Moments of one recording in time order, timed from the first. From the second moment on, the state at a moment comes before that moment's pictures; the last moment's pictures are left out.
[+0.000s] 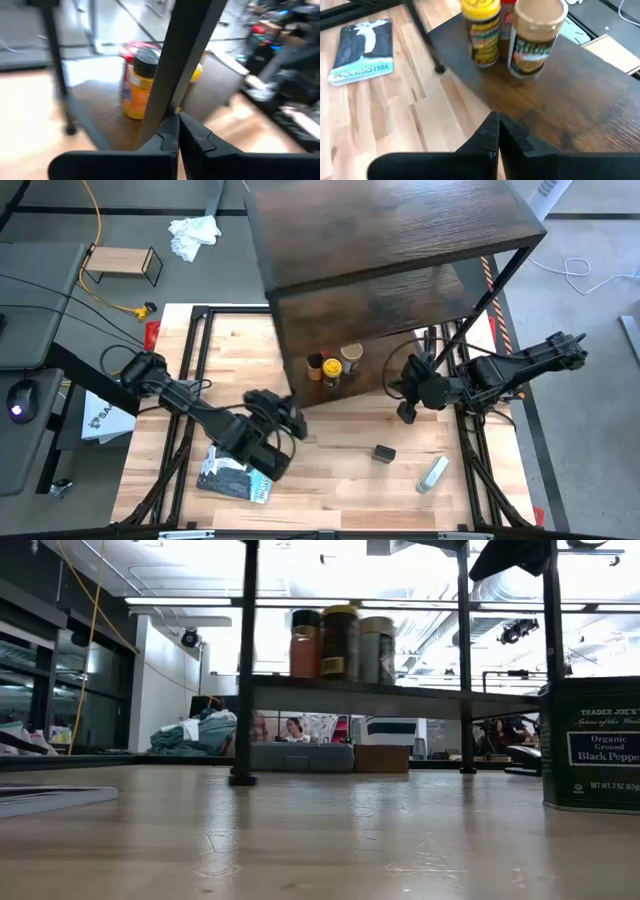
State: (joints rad) left arm -0.55 1.71 1.51 -1.18 -1.21 -1.64; right arm 0.34 1.09 1.08 -0.86 0.53 0.63
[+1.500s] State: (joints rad) left arm -0.40 1.73 1.46 -1.47 -1.18 -1.86; right arm 0.33 1.11 1.07 -0.70 0.55 0.56
